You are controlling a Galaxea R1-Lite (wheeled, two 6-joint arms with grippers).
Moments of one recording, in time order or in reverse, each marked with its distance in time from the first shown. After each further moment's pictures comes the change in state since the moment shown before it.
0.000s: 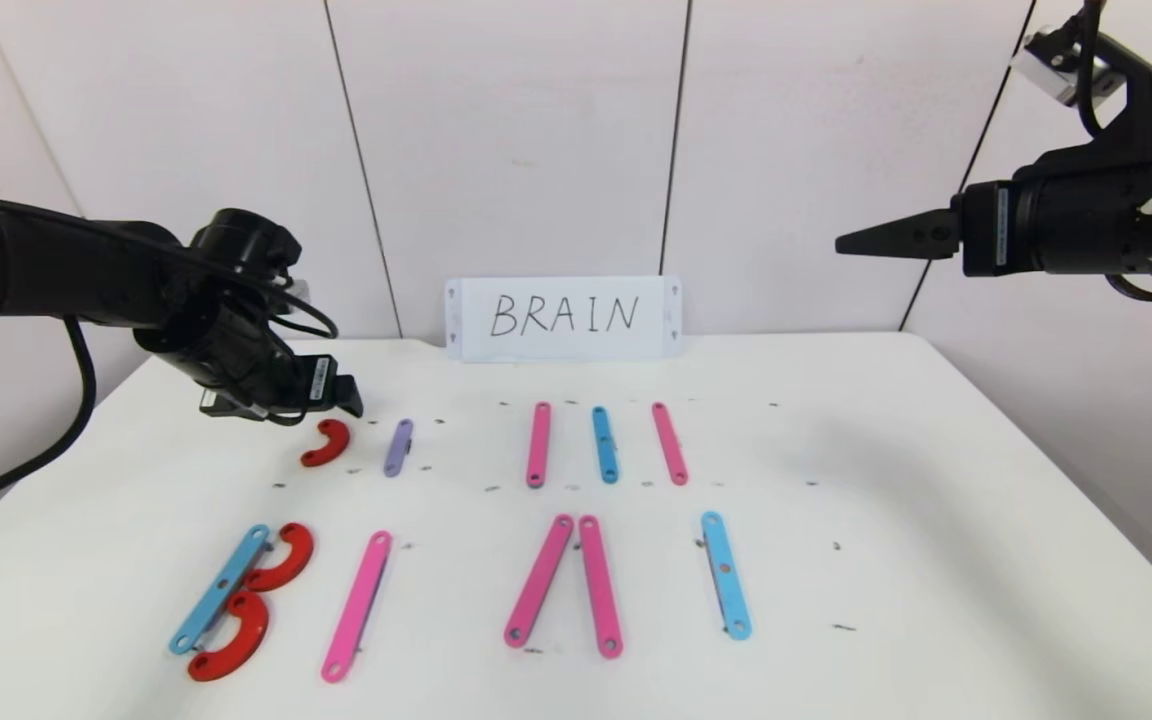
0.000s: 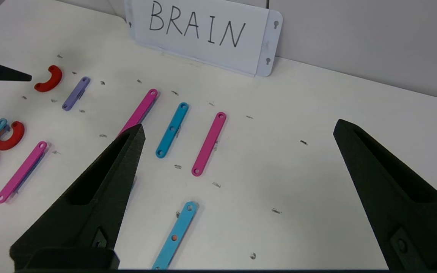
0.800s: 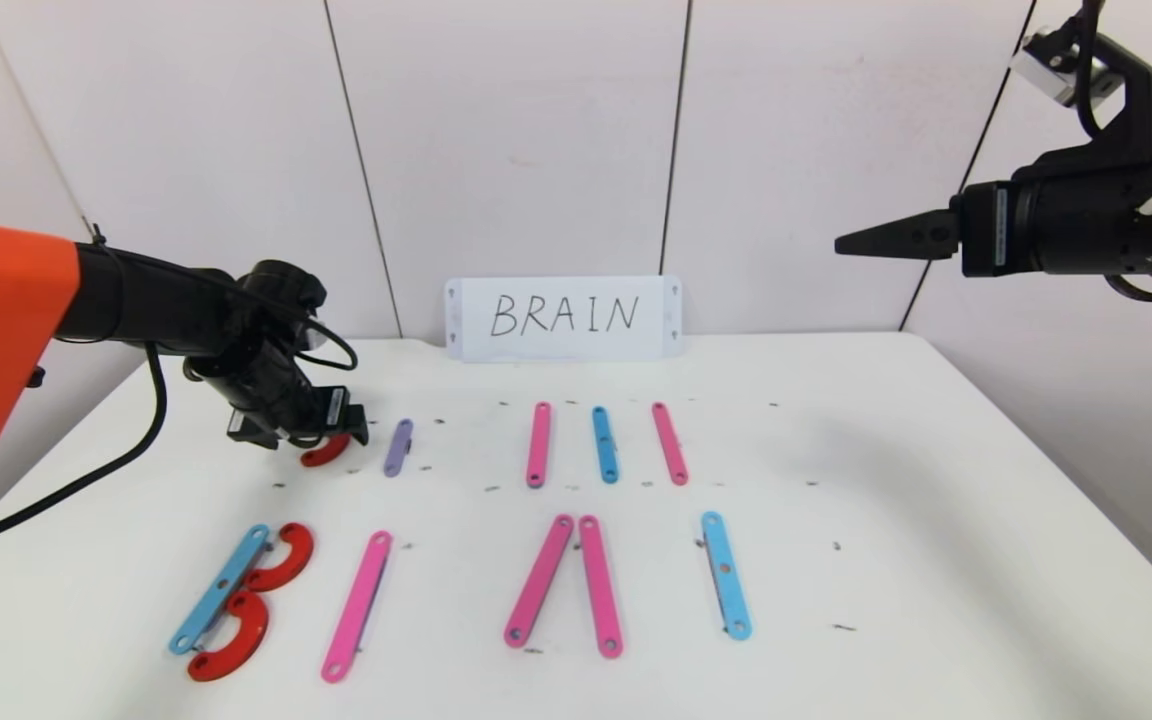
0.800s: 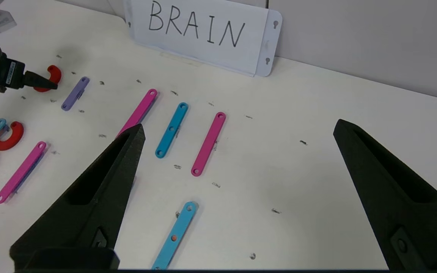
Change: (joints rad) left arm 0.039 0.185 -0.080 -0.002 0.000 0.007; right arm -0.001 0.001 0.000 0.000 -0.001 0.000
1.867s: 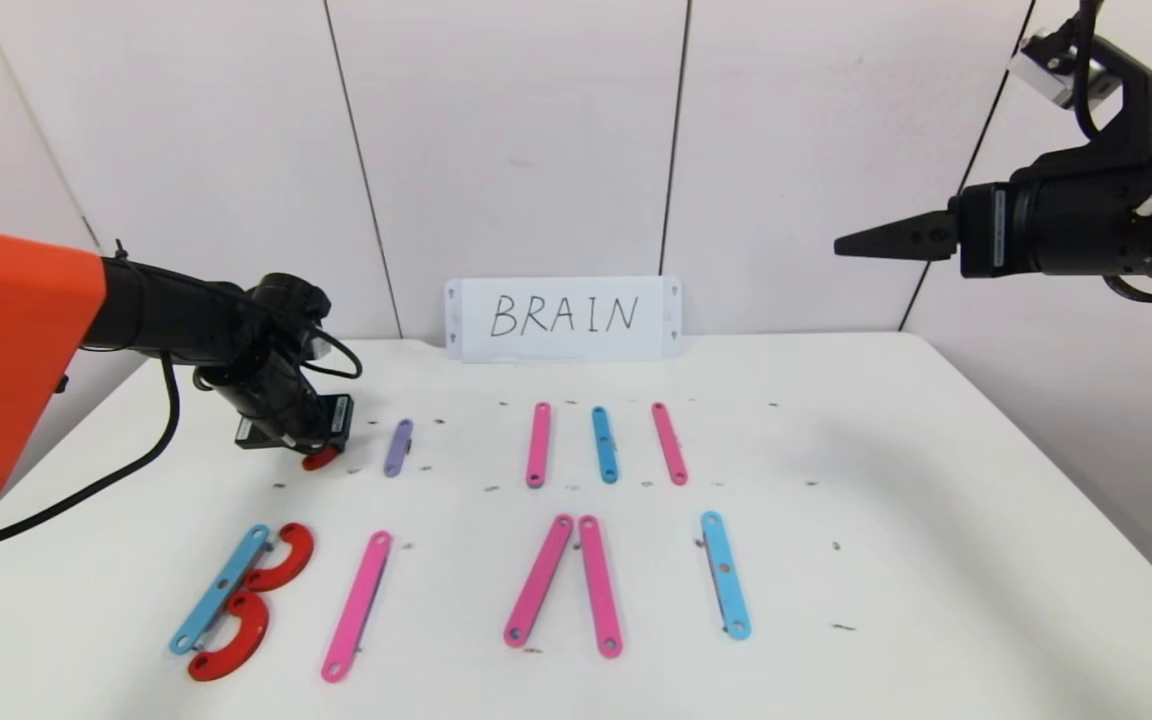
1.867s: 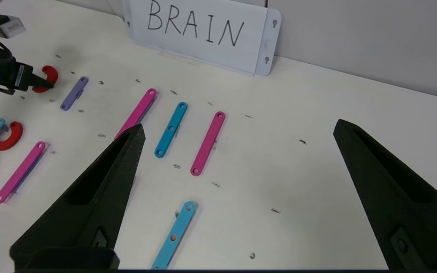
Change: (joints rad) left arm 0.009 0.054 -0.016 -0.006 -0.012 0.002; right arm -0.001 0.002 0.000 0.000 0.000 0.000
